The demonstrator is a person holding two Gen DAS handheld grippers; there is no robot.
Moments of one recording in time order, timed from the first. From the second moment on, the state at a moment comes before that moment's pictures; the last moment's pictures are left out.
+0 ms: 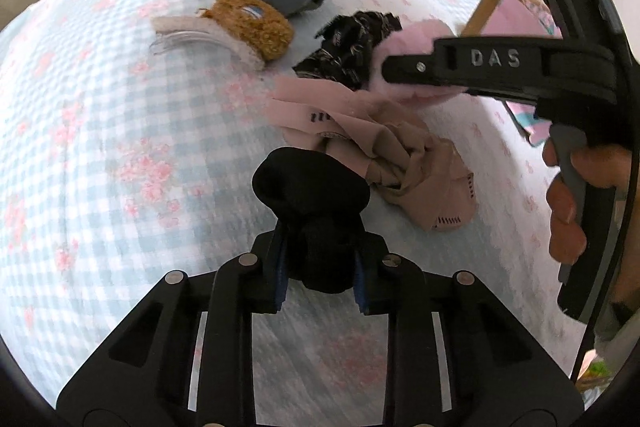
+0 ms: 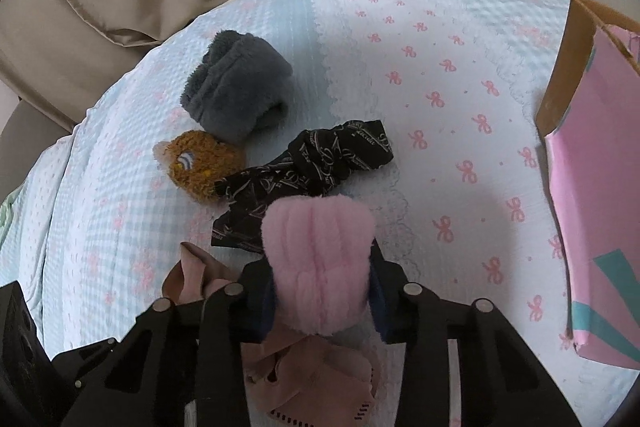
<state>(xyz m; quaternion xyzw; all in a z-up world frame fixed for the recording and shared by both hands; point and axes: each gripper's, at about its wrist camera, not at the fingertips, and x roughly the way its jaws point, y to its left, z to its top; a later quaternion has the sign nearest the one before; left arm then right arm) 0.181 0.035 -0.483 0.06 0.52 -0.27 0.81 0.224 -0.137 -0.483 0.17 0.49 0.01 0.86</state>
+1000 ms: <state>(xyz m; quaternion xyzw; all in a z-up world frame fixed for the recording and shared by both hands) 0.157 0.044 -0.181 -0.02 0.46 -0.17 0.87 0.121 -0.131 -0.202 0.09 0.42 0.03 0.90</state>
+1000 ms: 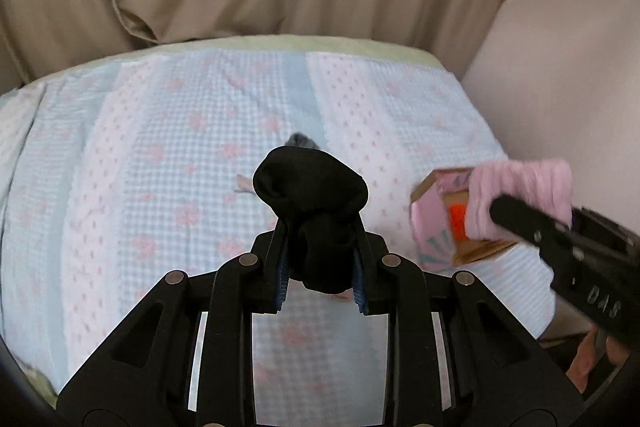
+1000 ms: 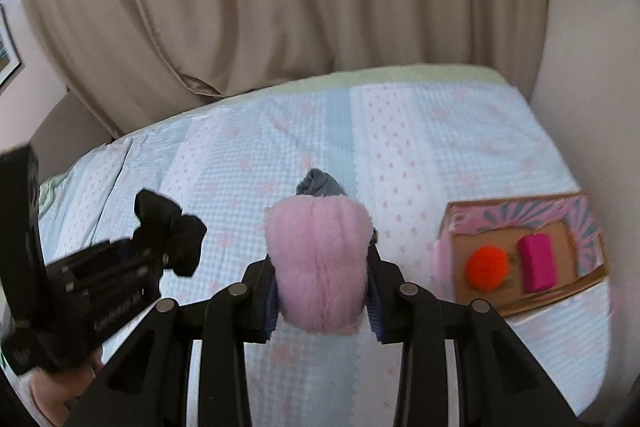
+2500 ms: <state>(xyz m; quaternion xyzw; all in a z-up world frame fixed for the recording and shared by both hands) 0.233 -0.360 -0.348 0.02 0.63 -0.23 0.74 0.181 -0.508 -0.327 0.14 0.62 -0.07 0.77</state>
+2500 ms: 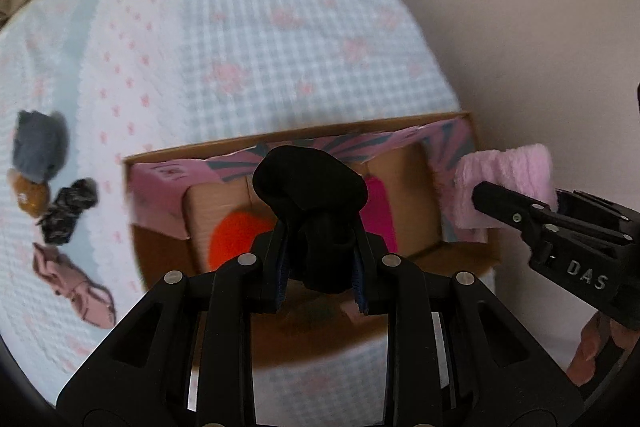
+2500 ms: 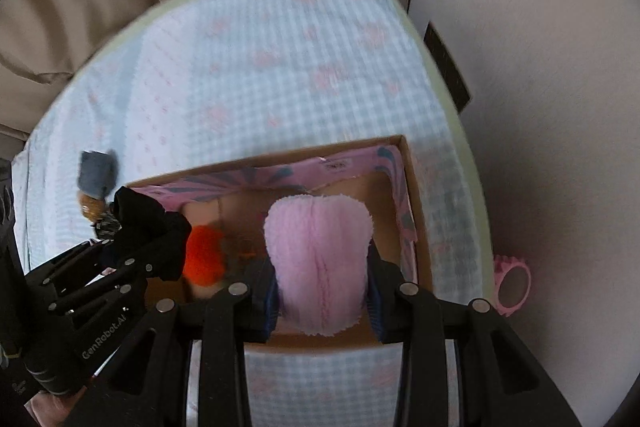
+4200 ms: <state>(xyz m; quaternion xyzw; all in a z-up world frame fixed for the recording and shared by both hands) 0.145 -0.228 -0.169 0.05 0.49 -0.20 0.85 0.115 -0.426 -0.185 0.07 0.51 -0.03 0.86</state>
